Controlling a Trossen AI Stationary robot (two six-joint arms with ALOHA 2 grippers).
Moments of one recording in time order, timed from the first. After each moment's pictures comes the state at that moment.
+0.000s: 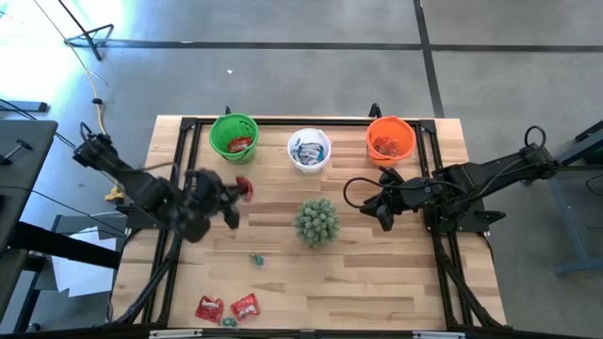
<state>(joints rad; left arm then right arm) -0.59 1.11 1.11 -0.86 -1.03 -1.09 0.31 0.97 0.93 -0.62 0.25 0.91</state>
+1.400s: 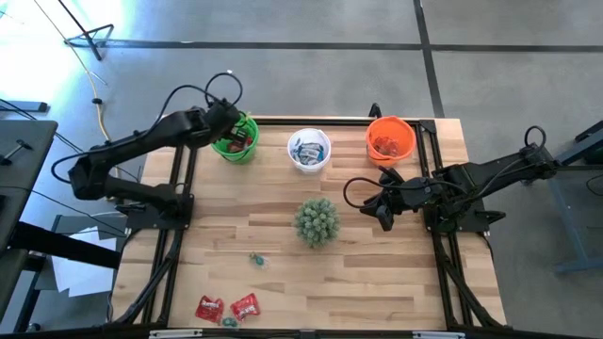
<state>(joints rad) 0.53 1.20 1.11 -0.91 -0.58 -0.42 0.31 0.97 0.93 -0.62 0.25 0.91</state>
